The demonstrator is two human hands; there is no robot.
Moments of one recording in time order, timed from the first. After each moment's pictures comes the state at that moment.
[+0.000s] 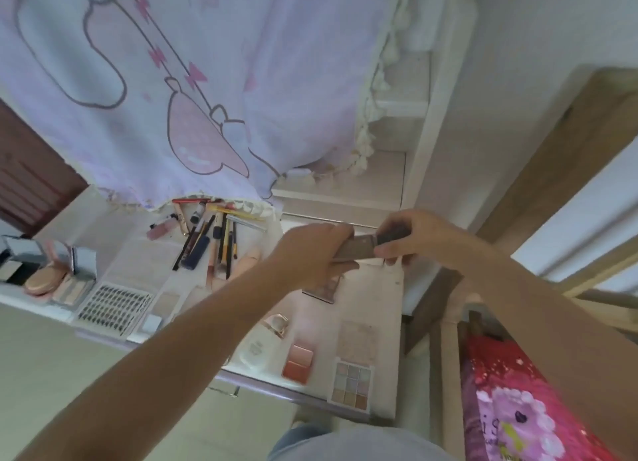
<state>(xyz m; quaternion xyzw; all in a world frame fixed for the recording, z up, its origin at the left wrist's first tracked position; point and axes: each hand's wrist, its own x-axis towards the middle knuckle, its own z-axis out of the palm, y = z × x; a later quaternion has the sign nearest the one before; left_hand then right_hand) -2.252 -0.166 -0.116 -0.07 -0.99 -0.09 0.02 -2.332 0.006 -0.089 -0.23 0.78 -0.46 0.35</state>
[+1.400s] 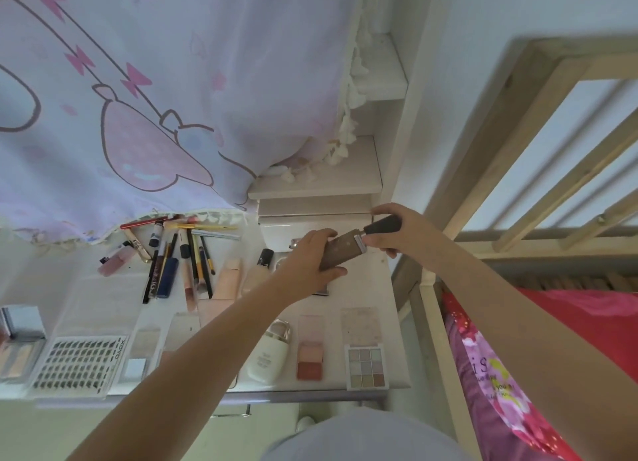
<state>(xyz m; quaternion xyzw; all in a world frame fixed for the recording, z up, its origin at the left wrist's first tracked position) -2.250 -0.187 -0.163 -0.06 -0.94 -0.33 -0.08 -2.304 -0.009 -0.129 -0.06 0.81 -0.53 0.23</state>
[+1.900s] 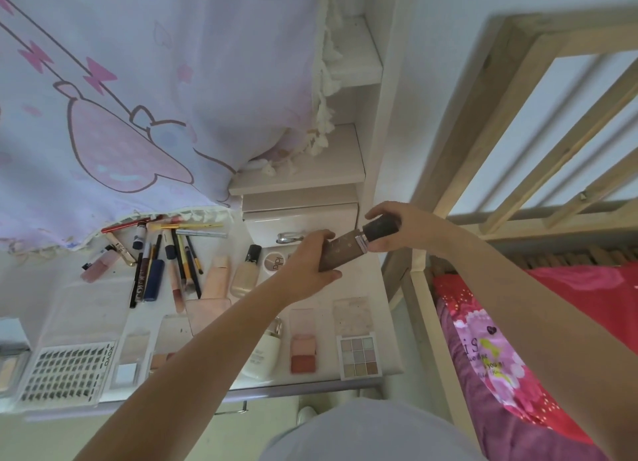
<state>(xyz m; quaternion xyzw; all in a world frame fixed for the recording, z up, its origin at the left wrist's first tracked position) -2.252 -0.171 -0.178 -0.04 -0.91 -0.39 -0.14 -2.310 0.018 -0.127 -0.14 0.85 -0.43 0.28</state>
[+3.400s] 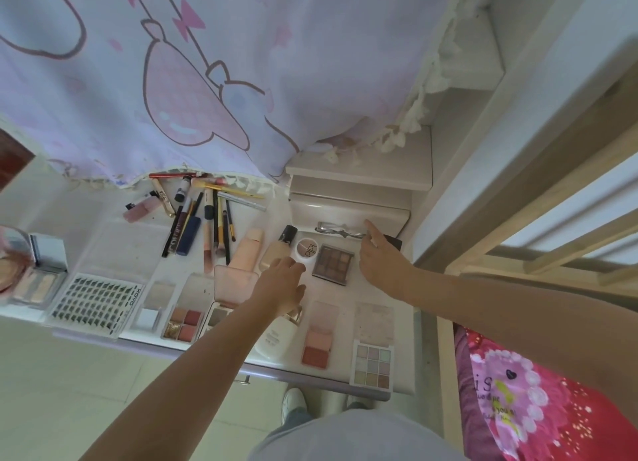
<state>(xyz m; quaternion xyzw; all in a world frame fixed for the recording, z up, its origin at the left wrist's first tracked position) -2.218 -0.244 -0.249 0.07 -0.97 -0.15 -0.17 -2.310 -0.066 -0.215 -0.54 0.69 0.49 -0.02</state>
